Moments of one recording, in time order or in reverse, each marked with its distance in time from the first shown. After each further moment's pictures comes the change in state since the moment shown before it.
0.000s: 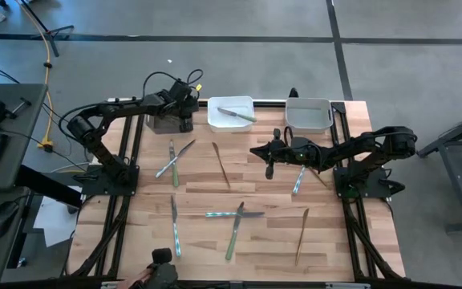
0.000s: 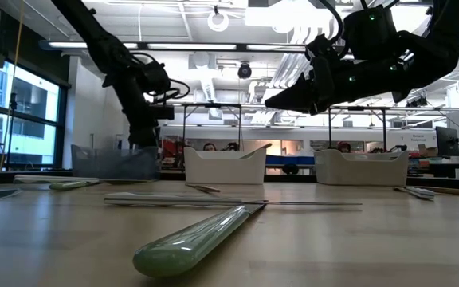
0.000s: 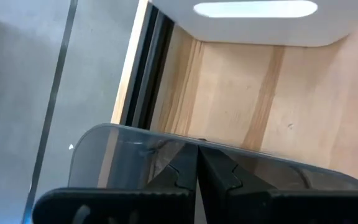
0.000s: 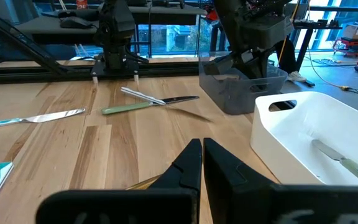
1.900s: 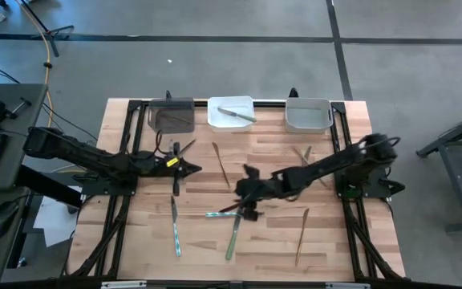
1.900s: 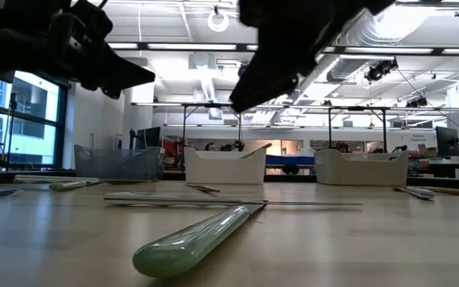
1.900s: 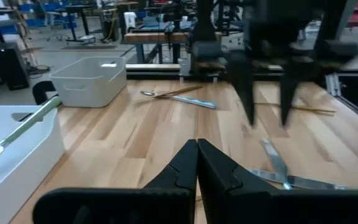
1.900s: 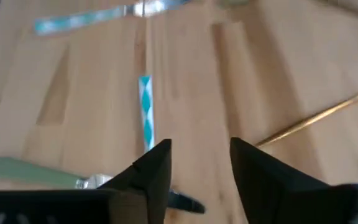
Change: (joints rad) left arm -0.901 -0.619 -0.772 1.003 -0.097 -0.681; right arm 0.423 0.259 0.734 -1.128 0.135 0.296
